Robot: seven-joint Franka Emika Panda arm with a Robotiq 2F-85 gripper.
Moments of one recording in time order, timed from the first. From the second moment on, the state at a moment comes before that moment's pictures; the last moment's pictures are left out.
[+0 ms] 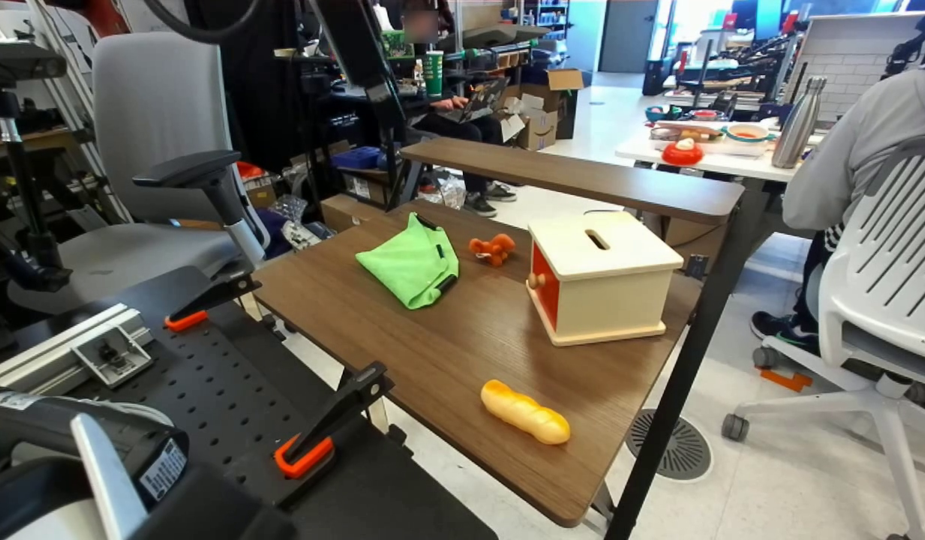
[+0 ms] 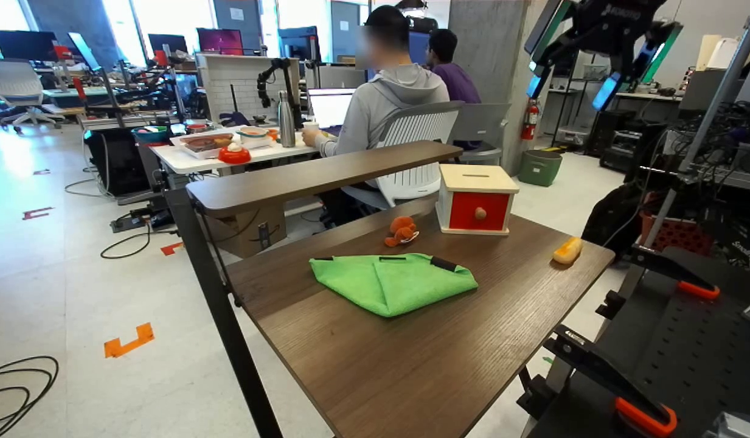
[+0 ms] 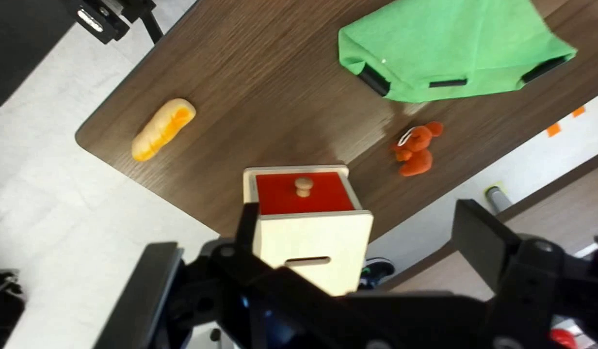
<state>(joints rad) -0.28 -0.20 0.24 -2.67 -0.07 2.78 0.68</state>
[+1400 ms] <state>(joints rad) 0.02 0.53 -0.14 -2.16 -0.13 2.79 0.88</state>
